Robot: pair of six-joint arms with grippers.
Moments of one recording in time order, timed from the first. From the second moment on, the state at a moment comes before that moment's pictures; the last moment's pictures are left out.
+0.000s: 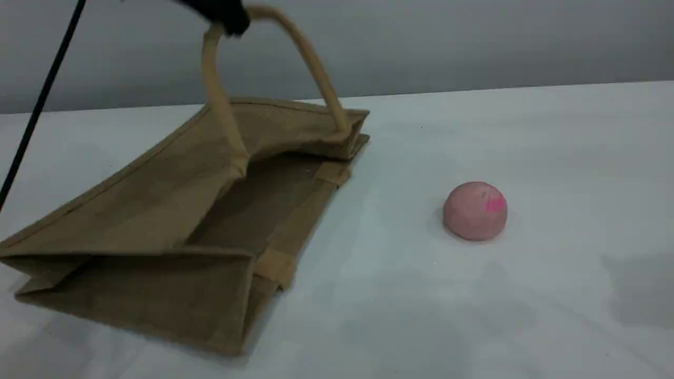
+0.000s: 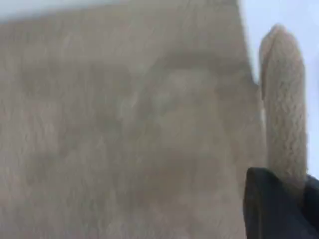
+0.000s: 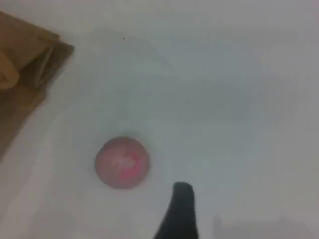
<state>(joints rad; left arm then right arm) -0.21 2.25 -2.13 -0.41 1.23 0.45 0.02 1.21 -0.78 0.24 0.47 -0.17</state>
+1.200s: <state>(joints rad) -0.23 2.11 -2.22 -0.50 1.22 0.56 0.03 1.70 -0.78 1.04 0.40 -1.14</state>
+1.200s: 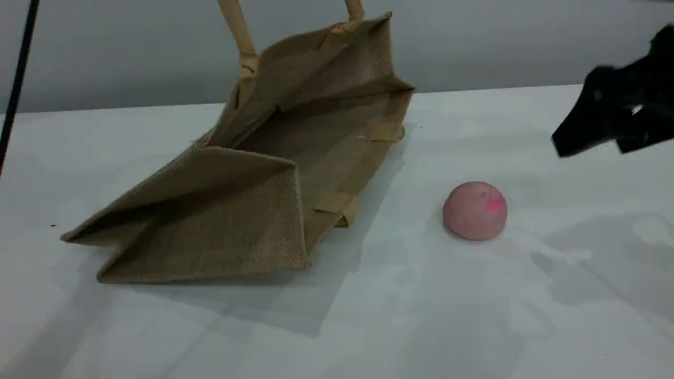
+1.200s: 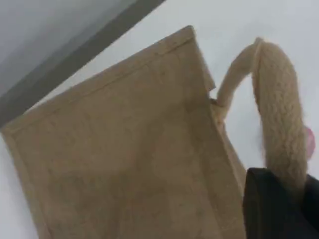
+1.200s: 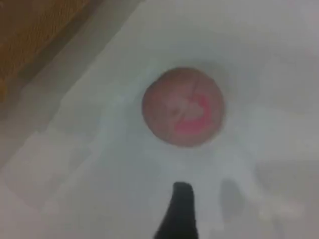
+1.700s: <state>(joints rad) -0.25 2.11 -2.22 -0.50 1.22 0.56 0.25 1.96 -0.86 1.45 0.23 -1.55</state>
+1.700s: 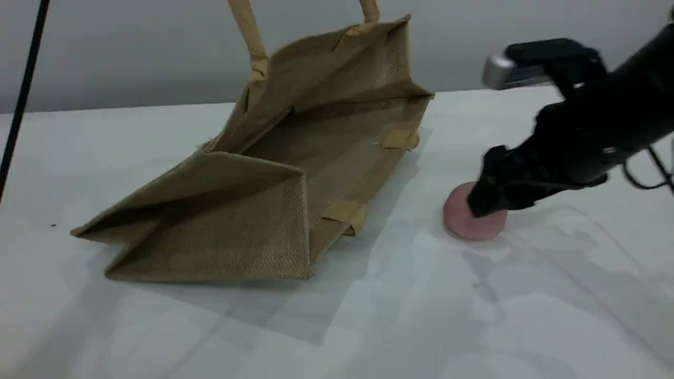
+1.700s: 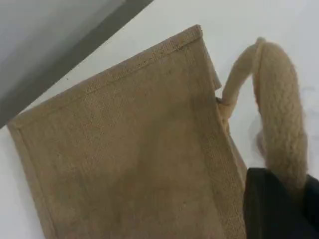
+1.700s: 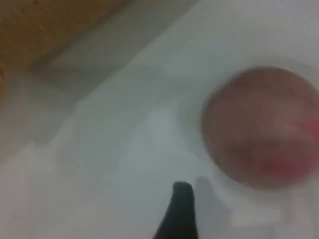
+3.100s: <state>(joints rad) -0.25 2.11 -2.22 -0.50 1.22 0.57 0.26 2.11 -1.01 1.44 0.19 -1.55</state>
